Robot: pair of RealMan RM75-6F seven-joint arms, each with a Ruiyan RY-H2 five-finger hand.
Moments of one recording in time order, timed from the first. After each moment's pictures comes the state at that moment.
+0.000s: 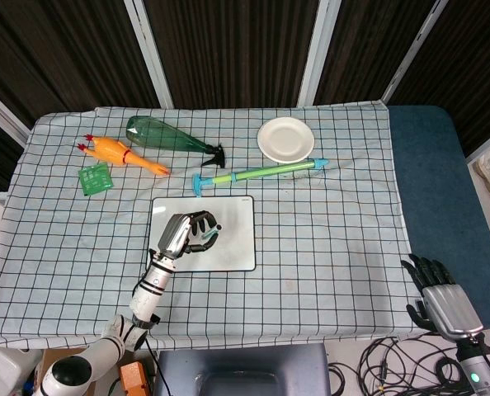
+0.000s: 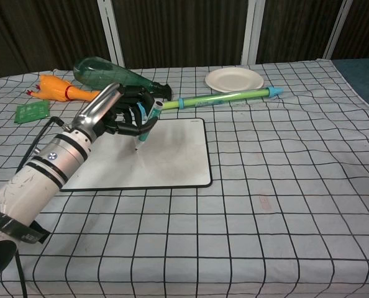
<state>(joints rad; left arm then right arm) -0.82 -2.17 -0.16 -0.39 1.48 1.26 -0.84 0.12 -1.05 -0.07 -1.67 -1.55 1.29 -0.10</state>
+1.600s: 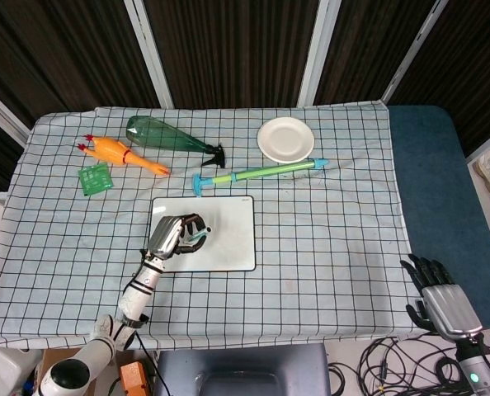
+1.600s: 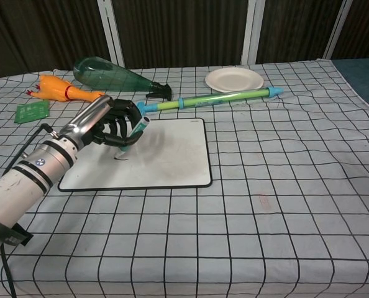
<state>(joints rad) -0.78 -2.17 -0.11 -0.29 1.49 1.20 -0.85 0.12 -1.05 -0.07 -1.67 -1.55 1.29 -0.10</state>
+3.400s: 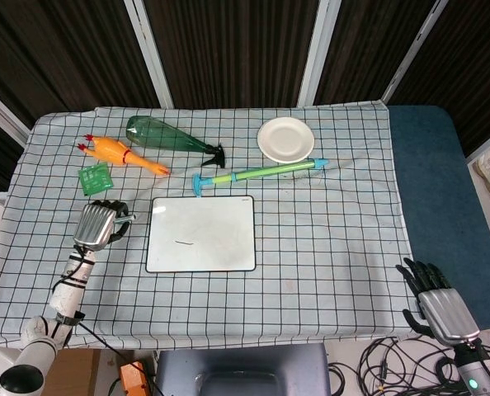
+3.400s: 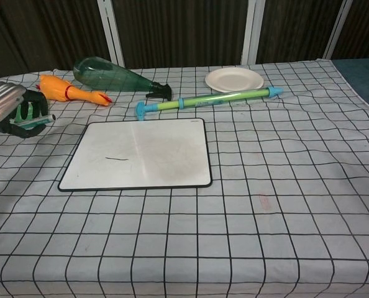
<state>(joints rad) -0.63 -1.95 -0.07 -0.19 1.49 1.22 -0.37 0.11 -1.05 -0.09 -1.68 -1.59 1.31 -0.11</state>
